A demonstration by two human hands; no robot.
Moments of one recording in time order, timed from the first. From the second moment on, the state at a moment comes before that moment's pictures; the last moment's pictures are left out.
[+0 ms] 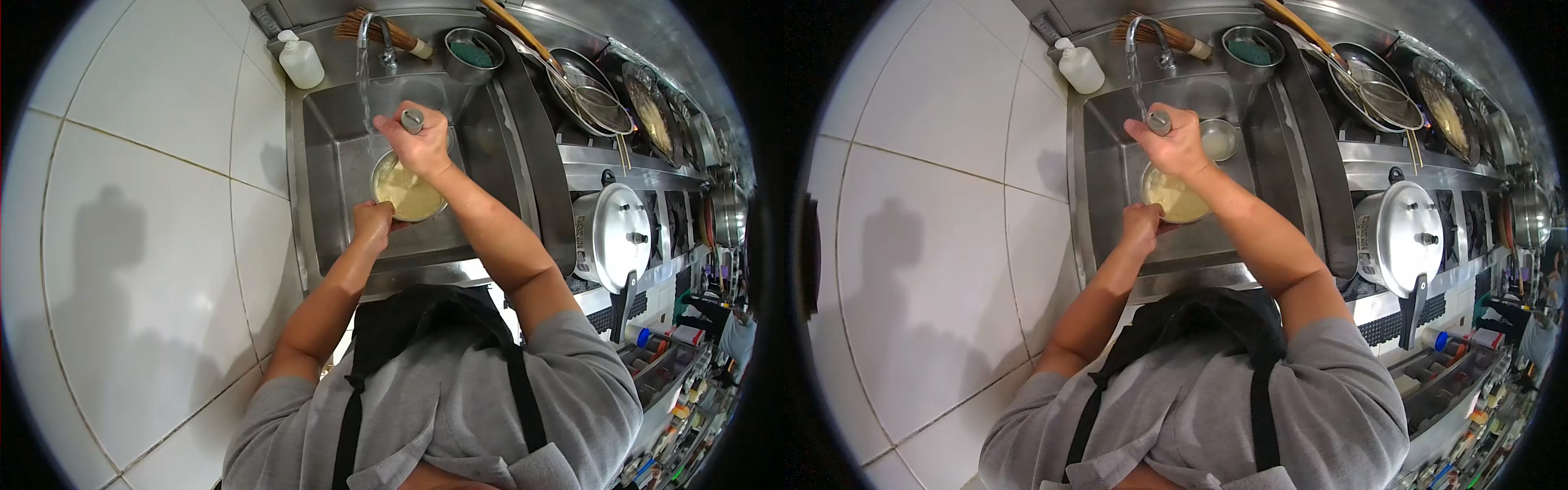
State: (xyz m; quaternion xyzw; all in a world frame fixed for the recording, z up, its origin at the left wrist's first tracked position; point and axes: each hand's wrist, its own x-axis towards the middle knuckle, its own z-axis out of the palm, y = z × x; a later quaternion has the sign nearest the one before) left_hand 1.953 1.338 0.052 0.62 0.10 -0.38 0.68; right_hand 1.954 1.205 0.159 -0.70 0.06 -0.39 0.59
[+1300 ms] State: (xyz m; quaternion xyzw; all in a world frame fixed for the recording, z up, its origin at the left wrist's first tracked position) left_hand 1.974 1.331 0.039 0.60 0.15 -0.37 0.69; right_hand 1.956 1.177 0.151 -0.75 0.00 -0.40 0.52
